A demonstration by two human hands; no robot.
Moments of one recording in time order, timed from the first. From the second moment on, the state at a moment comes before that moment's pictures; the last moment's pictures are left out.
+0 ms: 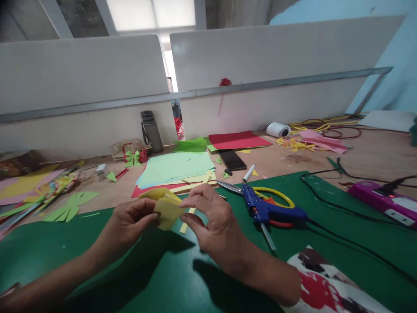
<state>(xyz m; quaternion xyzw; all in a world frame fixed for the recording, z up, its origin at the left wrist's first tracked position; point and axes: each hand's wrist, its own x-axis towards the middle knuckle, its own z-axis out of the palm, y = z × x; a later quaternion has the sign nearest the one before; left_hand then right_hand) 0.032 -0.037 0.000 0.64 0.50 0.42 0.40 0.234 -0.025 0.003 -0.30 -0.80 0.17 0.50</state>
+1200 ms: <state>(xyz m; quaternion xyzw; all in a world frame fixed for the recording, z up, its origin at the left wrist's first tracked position) 0.040 -0.043 -0.007 0.77 0.46 0.36 0.25 0.230 -0.025 -0.008 -0.30 -0.81 0.16 0.47</state>
